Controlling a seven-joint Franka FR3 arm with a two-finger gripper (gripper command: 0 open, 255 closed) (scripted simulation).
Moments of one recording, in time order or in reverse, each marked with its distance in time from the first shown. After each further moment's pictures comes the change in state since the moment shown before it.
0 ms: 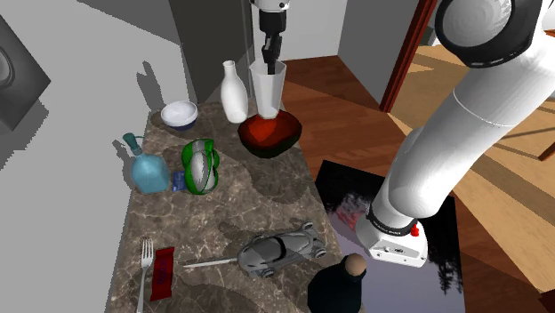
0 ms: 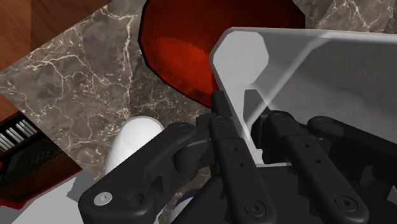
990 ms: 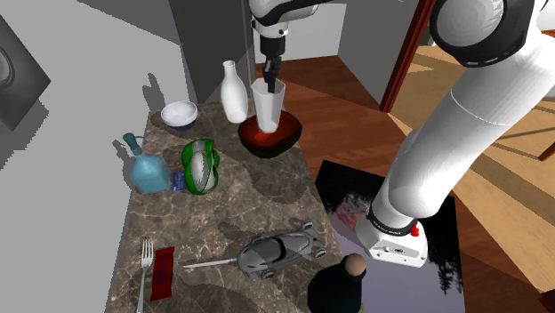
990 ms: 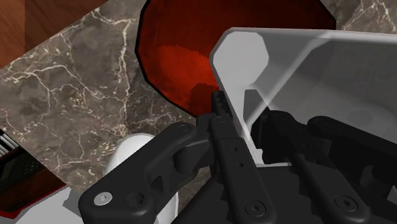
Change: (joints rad) arm -0.001 0.019 -0.003 -0.145 0.007 0.163 -0.016
